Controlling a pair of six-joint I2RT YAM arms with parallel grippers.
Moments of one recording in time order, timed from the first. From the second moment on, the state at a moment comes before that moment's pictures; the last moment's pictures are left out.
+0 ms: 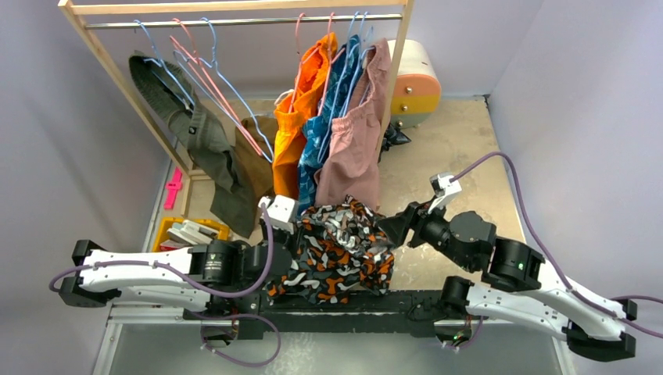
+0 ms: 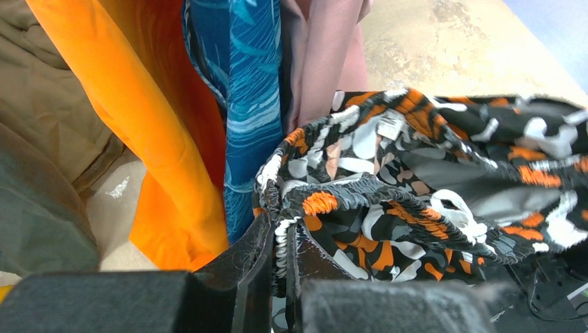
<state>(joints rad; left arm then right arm) -1.52 0.84 0.83 -0.56 -1.00 -0.65 1.12 0.54 0.84 -0.62 0.42 0.65</state>
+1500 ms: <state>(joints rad) -1.52 0.82 0.83 -0.62 -1.08 -0.70 1.20 1.05 0.87 -0.67 0.12 0.57</state>
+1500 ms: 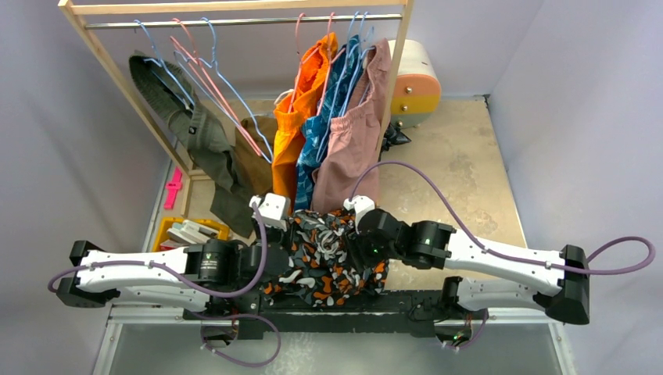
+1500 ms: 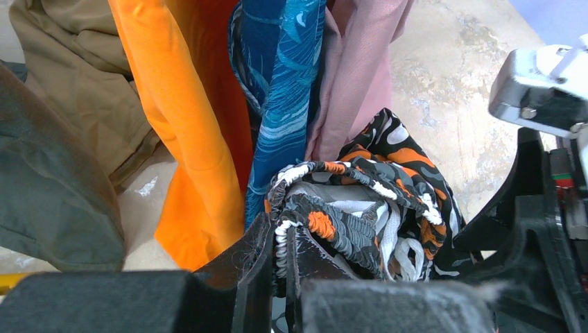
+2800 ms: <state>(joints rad) -1.52 0.65 0.91 -0.67 -1.05 -0.66 0.76 1.06 0.97 -0.65 0.36 0.51</state>
